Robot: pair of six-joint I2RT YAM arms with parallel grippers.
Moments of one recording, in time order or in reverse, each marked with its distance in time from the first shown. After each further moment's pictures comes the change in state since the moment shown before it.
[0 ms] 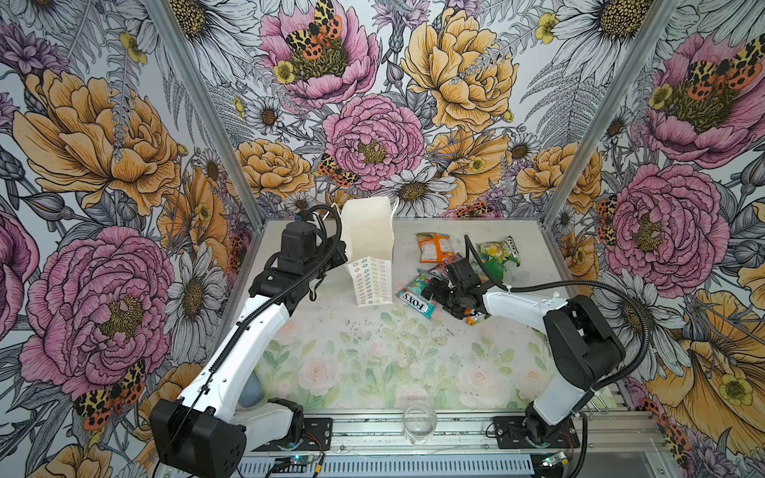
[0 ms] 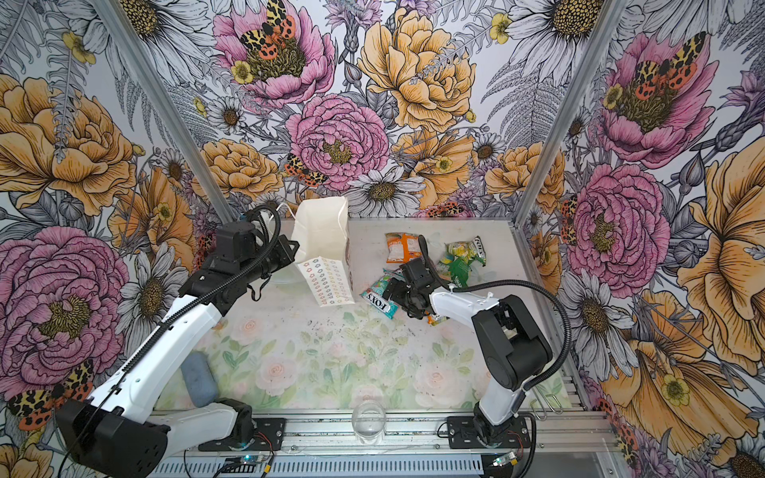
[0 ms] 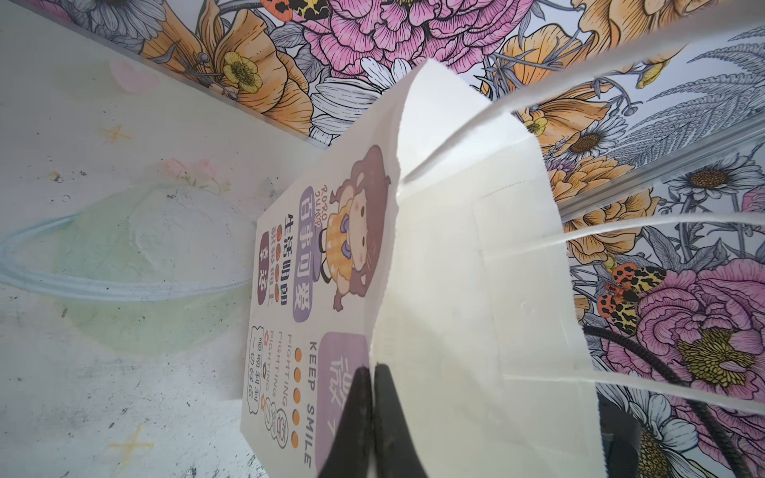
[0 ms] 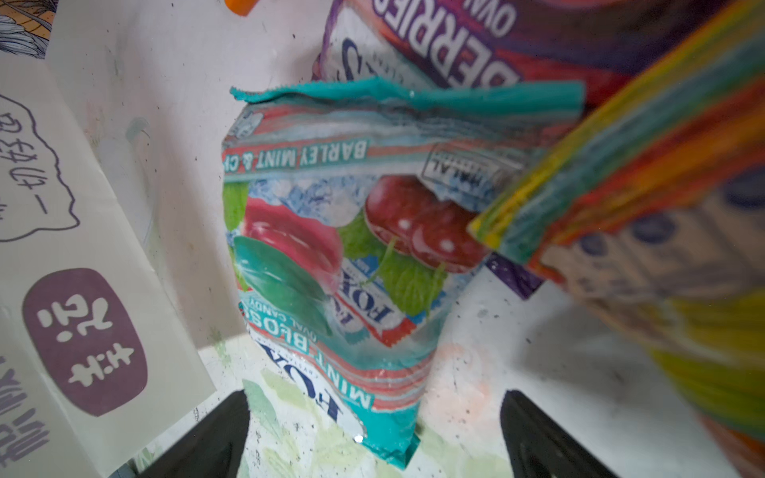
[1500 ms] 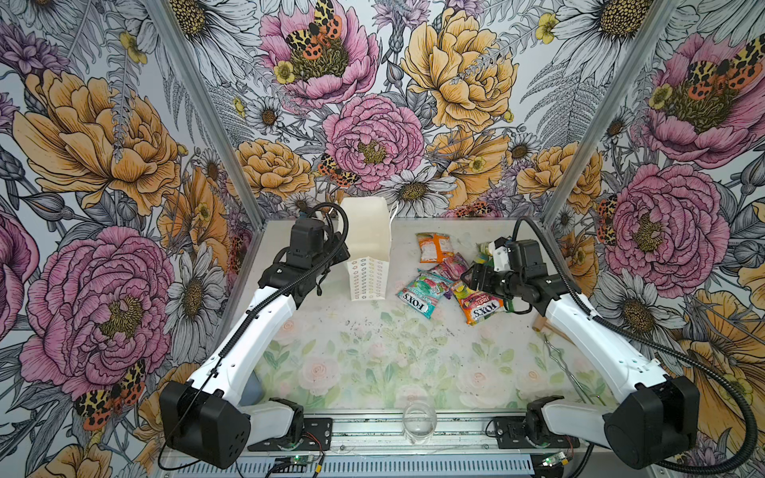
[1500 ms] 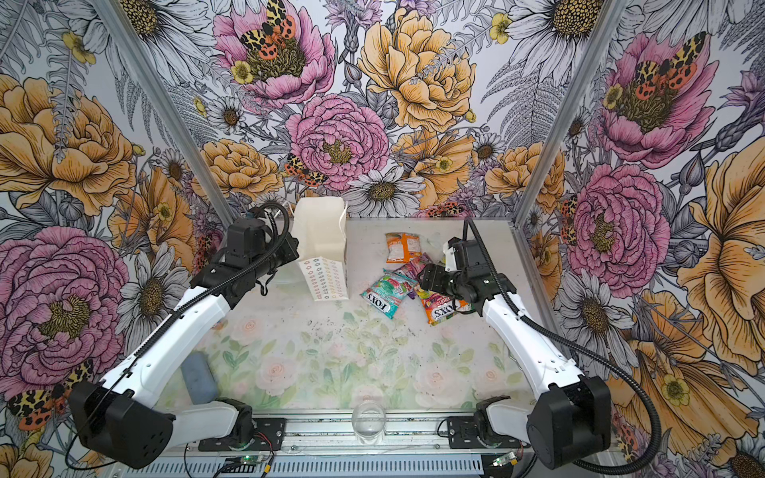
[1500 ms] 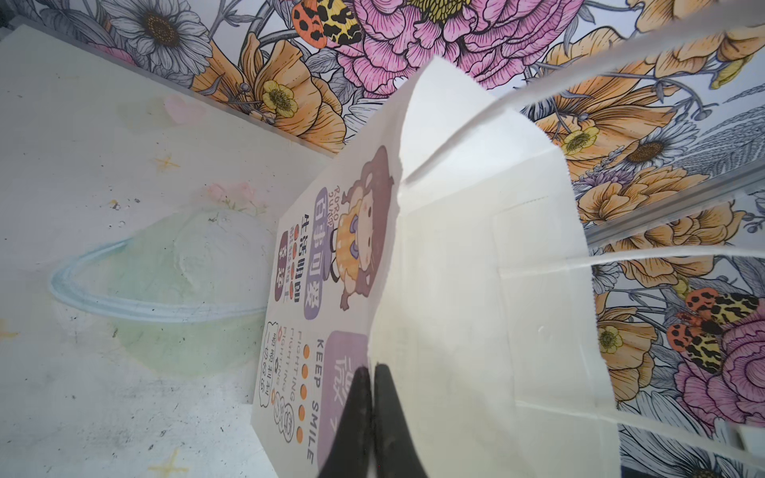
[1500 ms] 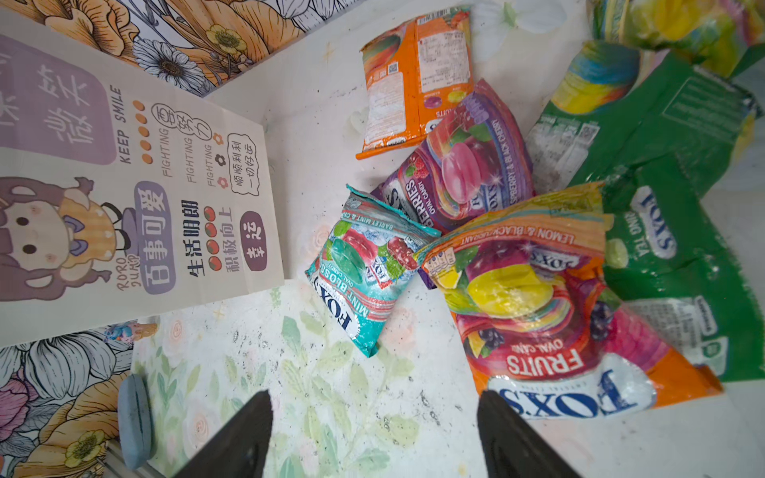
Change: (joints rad) left arm -0.023 0.068 0.023 0.029 -0.118 0.041; right arm -0.229 -0.474 0.048 -0.377 -0.113 -0.439
